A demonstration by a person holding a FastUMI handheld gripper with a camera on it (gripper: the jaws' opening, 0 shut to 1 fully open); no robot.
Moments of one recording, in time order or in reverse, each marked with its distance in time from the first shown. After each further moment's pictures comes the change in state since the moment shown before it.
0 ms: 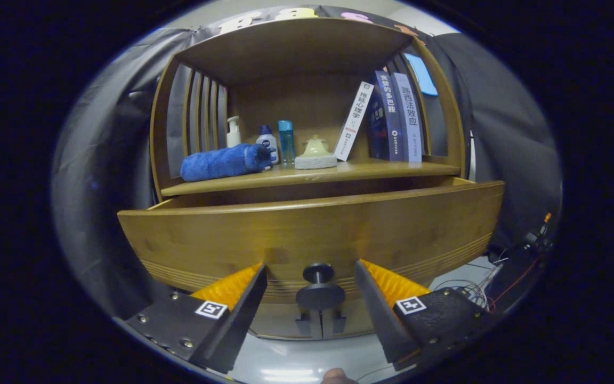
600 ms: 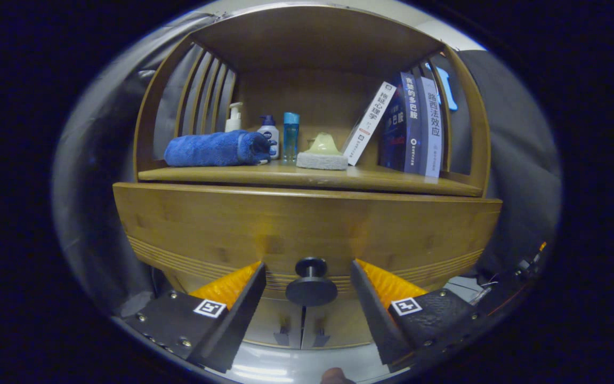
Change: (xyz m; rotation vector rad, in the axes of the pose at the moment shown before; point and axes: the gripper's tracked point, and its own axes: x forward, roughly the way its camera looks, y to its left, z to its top) arm 0.054 -0.003 0.006 -0.114 -0.015 -0.022
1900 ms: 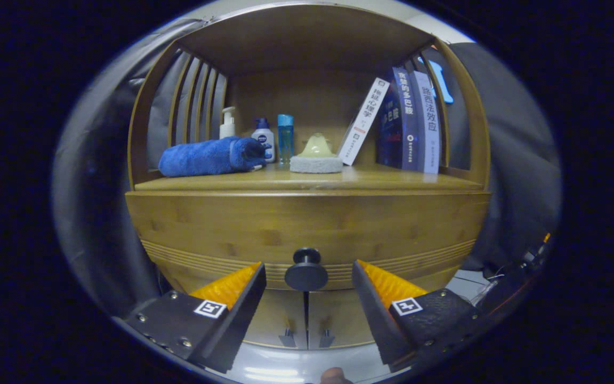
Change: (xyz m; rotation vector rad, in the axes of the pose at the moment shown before) arm -0.015 -0.008 0.018 0.049 0.010 -0.003
